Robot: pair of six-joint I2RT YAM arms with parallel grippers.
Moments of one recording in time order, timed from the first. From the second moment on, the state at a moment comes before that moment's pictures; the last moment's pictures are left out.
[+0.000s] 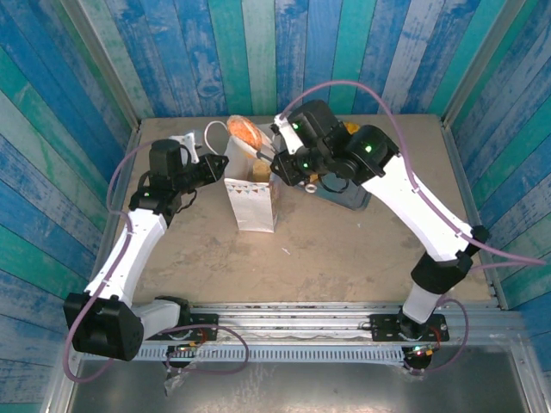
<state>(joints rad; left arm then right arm) -0.16 1.16 0.99 -0.28 0.41 -0.53 0.88 1.75 2.18 -1.22 0.03 0.23</state>
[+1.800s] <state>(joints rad) -0.16 1.16 0.98 -0.25 0.41 -0.55 0.86 1.87 2.25 -1.41 -0.02 0.20</state>
